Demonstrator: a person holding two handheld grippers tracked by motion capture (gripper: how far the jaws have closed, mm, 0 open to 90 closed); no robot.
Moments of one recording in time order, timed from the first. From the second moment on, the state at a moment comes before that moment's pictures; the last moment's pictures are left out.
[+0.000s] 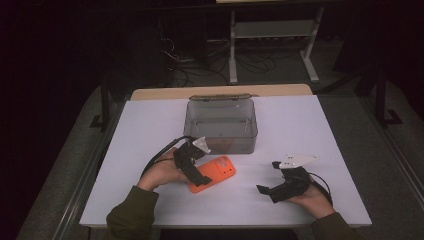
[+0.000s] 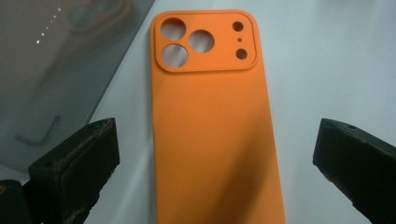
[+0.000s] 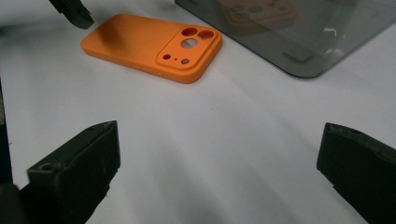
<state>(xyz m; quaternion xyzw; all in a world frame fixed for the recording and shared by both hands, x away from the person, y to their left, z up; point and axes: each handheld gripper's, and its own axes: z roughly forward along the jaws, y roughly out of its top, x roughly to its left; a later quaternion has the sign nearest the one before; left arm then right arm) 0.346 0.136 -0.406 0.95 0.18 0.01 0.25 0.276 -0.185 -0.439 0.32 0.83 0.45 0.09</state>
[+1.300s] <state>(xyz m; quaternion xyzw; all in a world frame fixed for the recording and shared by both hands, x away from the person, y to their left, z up) 0.344 0.126 -0.431 0.97 0.18 0.02 0.19 0.276 -0.185 -0.439 0.32 0.83 0.45 0.09</state>
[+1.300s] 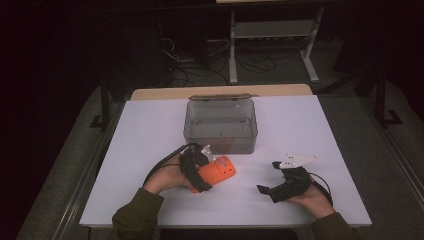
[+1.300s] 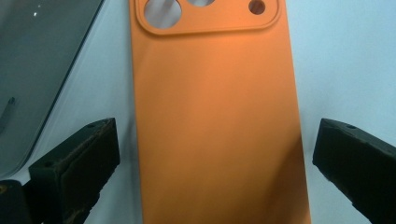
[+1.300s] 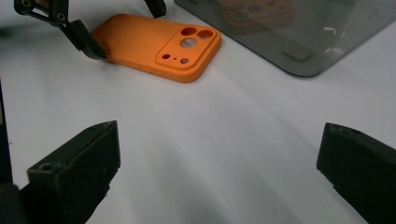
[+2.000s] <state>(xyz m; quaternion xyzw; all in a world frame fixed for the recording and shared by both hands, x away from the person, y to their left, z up) 0.343 0.124 -0.433 0.97 0.17 0.03 0.17 0.276 -0.185 -0.439 0.32 0.83 0.45 0.09</state>
